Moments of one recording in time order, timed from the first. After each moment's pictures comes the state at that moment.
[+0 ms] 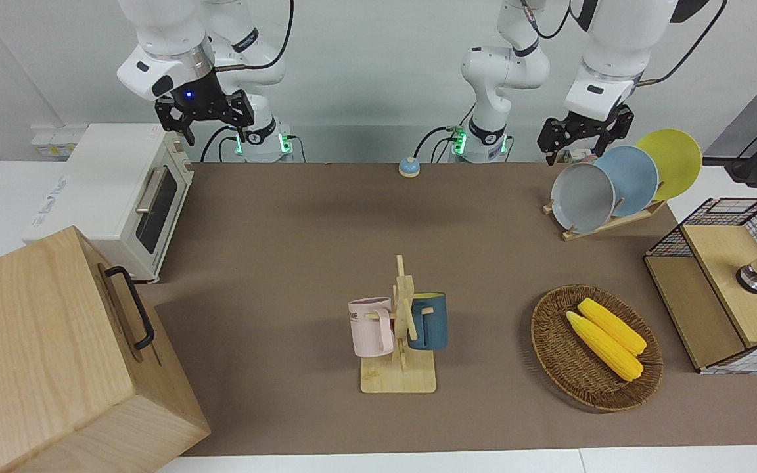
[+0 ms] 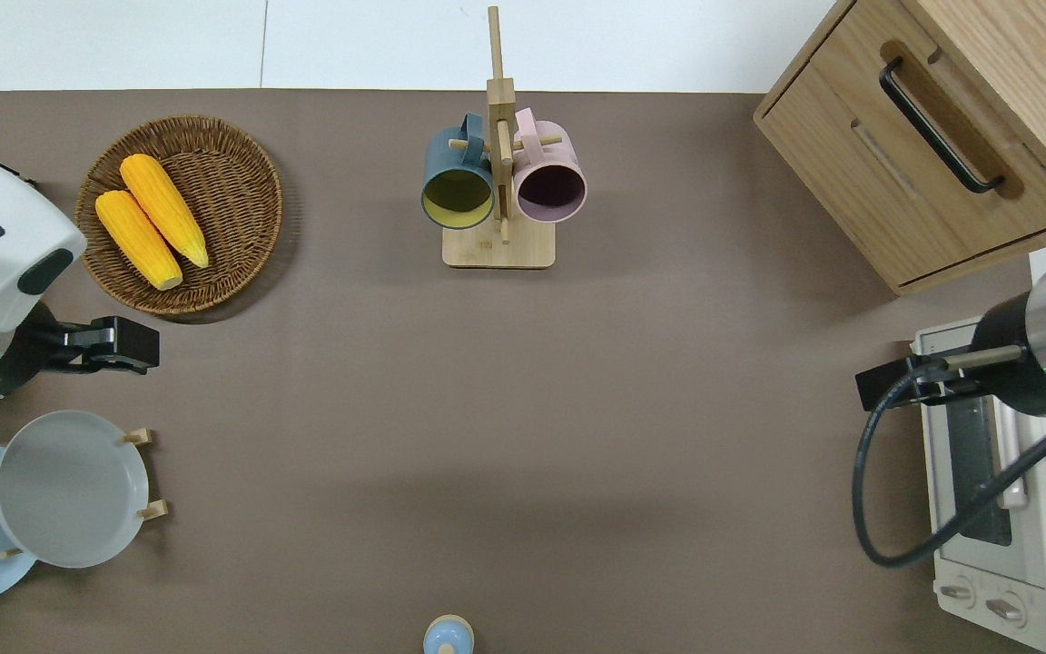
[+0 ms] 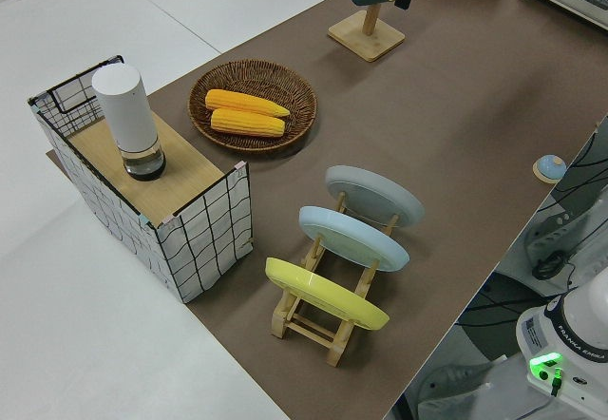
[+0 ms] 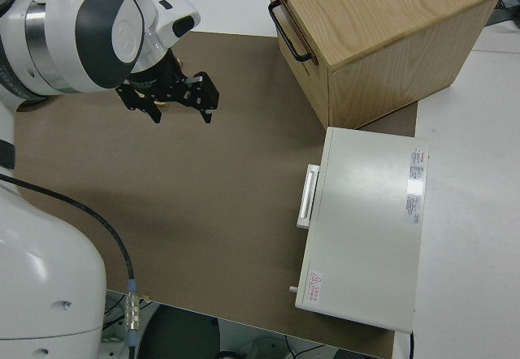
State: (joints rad) left arm -0.20 -0.02 0.04 -1.55 0.17 1.45 -0.20; right arm -0.07 -0.02 0.21 -1.50 0.00 1.36 0.05
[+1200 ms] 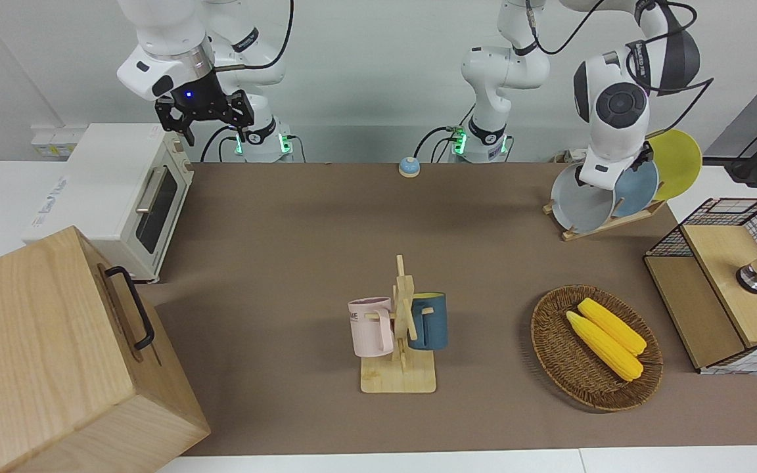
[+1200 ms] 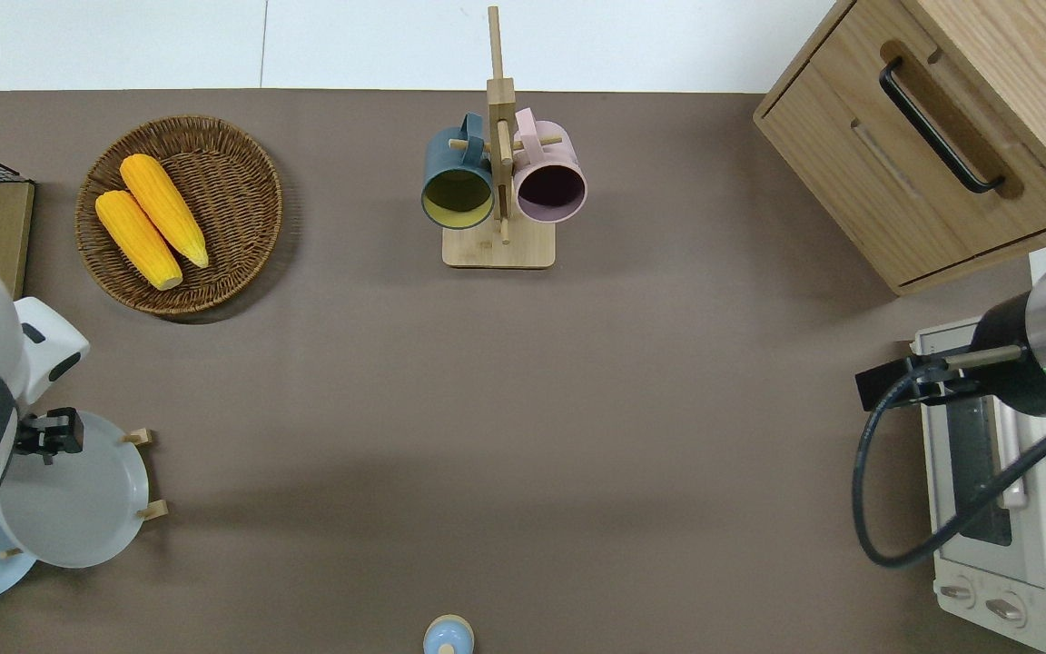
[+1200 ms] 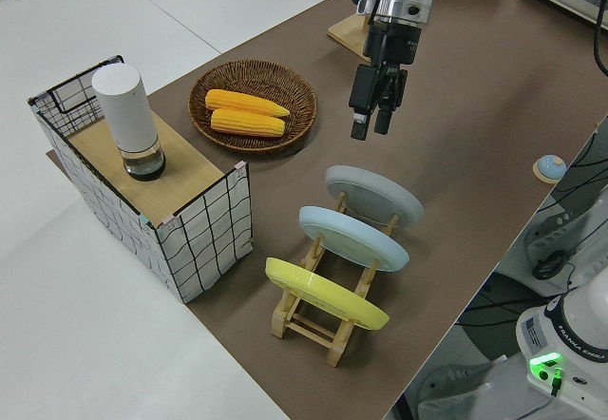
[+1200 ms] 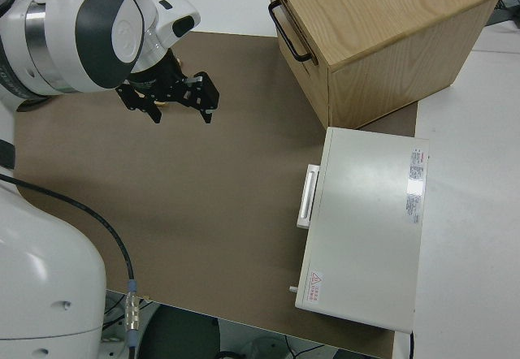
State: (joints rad) left arm -0.20 -0.05 0.20 -1.98 0.53 1.58 -0.19; right arm -0.07 -0.02 0.21 -1.50 0.00 1.36 0.05
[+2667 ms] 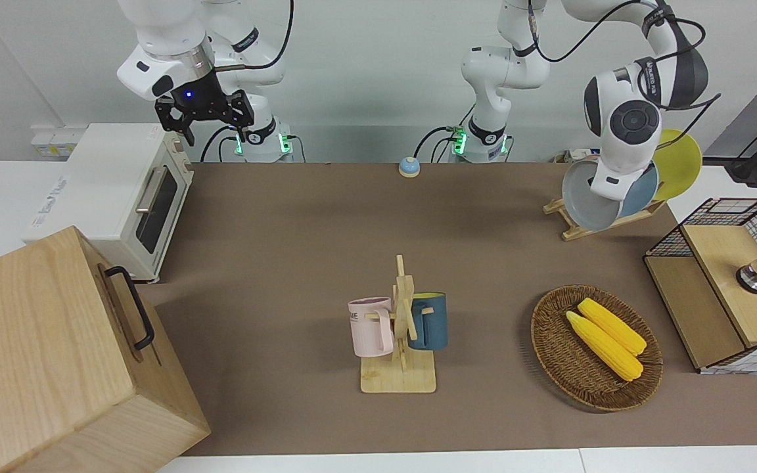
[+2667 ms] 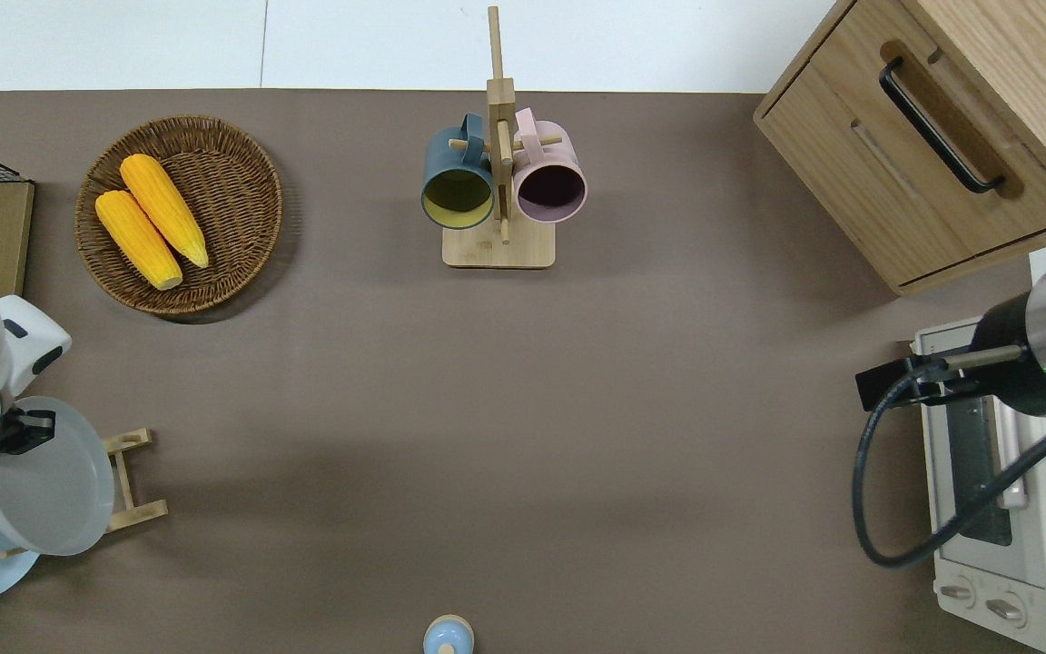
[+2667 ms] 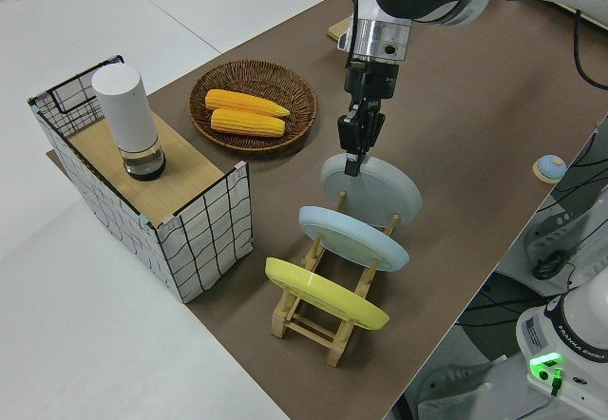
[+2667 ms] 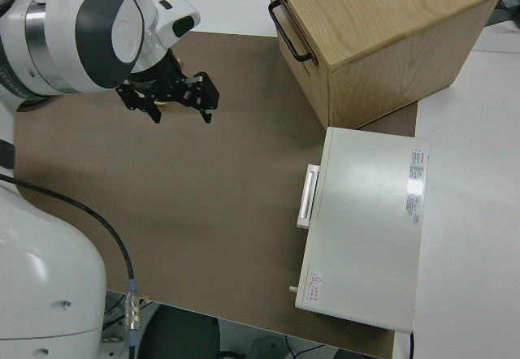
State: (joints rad) left arm -0.20 -0.02 0.25 -1.97 0.53 1.60 -0.19; right arm -0.07 -0.02 0.21 -1.50 0.00 1.36 0.05
